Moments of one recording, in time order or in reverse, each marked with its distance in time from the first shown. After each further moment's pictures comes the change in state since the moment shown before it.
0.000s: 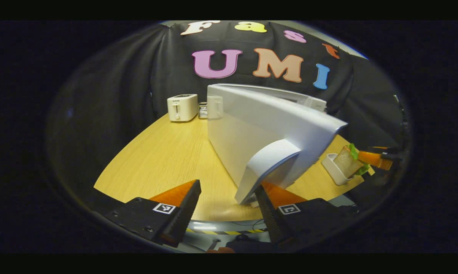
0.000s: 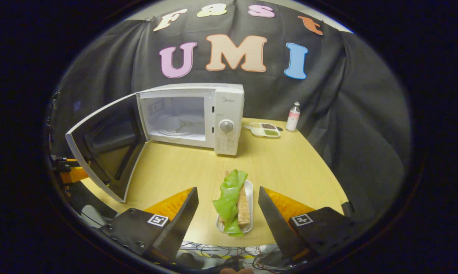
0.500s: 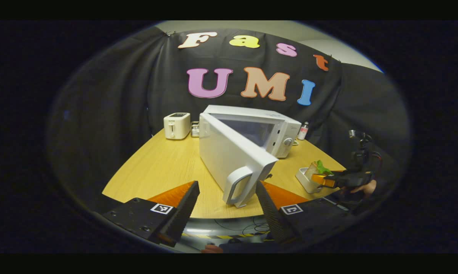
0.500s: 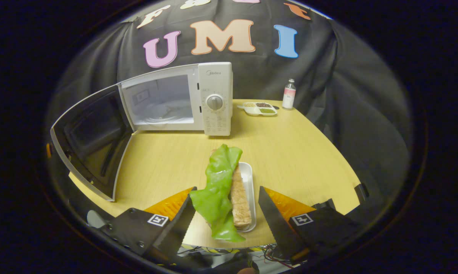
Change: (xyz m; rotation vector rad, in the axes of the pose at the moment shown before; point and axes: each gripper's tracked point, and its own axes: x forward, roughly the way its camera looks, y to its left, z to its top) left arm -0.083 -0.018 0.082 0.049 -0.162 -0.043; right arm 0.039 -0.007 -0.042 0.058 0.101 -0.026
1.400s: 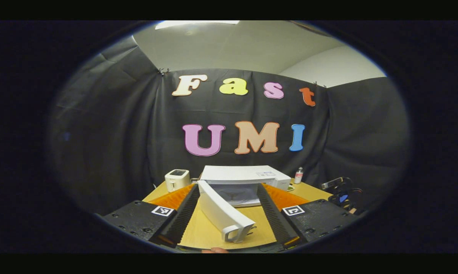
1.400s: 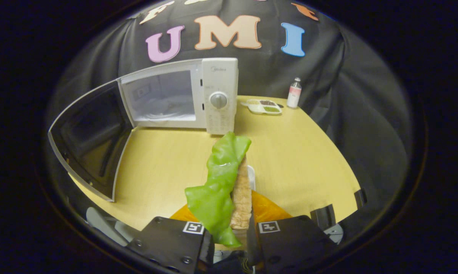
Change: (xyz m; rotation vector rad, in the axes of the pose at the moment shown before) left arm -0.031 -0.016 0.144 0.045 -0.394 0.012; right arm 0.003 0.001 0.026 -0.023 0.008 0.007
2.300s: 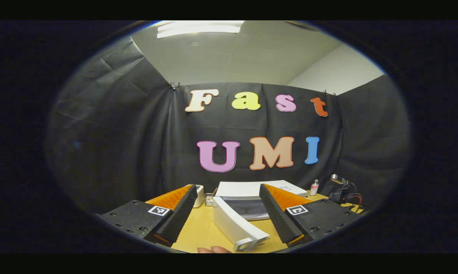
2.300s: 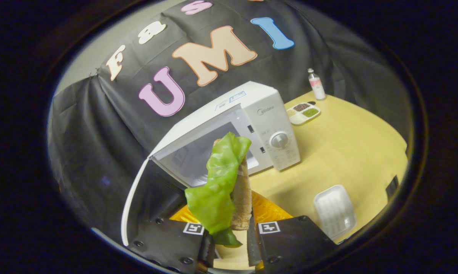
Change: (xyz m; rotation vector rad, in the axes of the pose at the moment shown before) left arm 0.017 0.023 0.039 -0.014 -0.126 0.101; right arm 0.018 0.154 0.124 0.546 -0.078 0.291
